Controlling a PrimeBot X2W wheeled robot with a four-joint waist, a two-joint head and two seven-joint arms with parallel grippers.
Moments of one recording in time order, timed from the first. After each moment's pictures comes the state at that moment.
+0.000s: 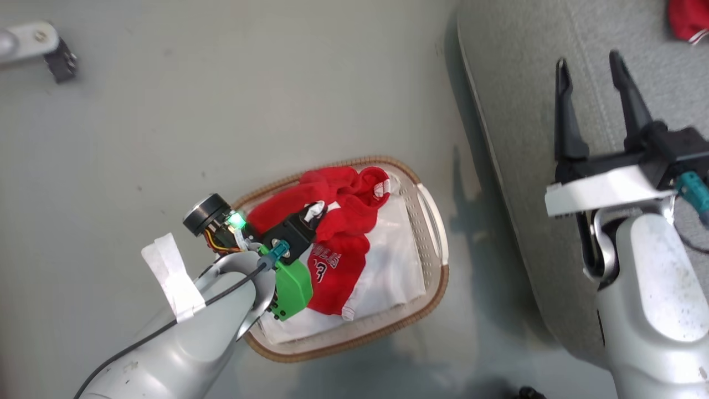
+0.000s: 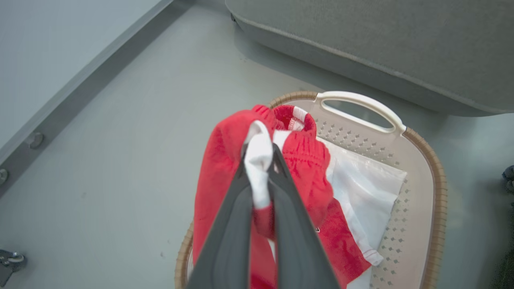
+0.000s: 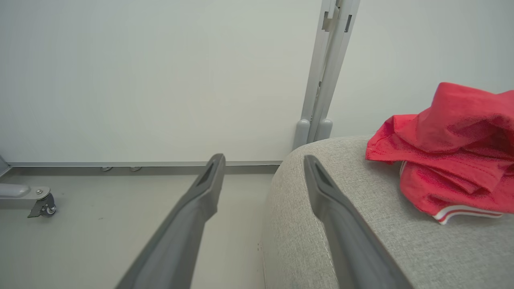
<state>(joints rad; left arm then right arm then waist) -0.74 0.22 -0.98 0.79 -0.29 -0.13 -0.26 -0.50 -0.05 -0.04 0.16 0.07 0.13 -0.26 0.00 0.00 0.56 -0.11</state>
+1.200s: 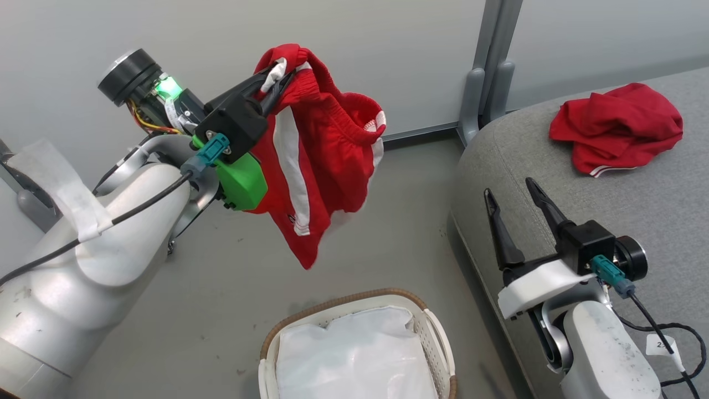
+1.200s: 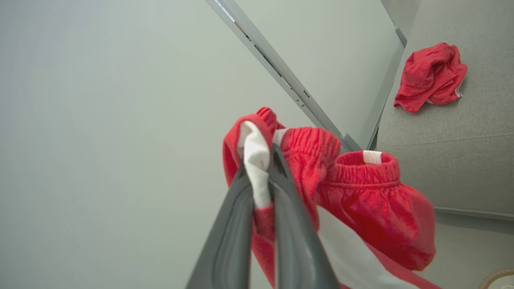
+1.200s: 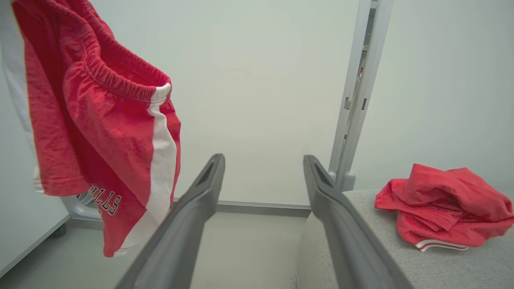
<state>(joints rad) -0.99 0.45 -0.94 0.42 -0.30 -0.13 -0.18 -0.29 -0.05 0.12 0.28 0.10 0.13 -0.26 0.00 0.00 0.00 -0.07</state>
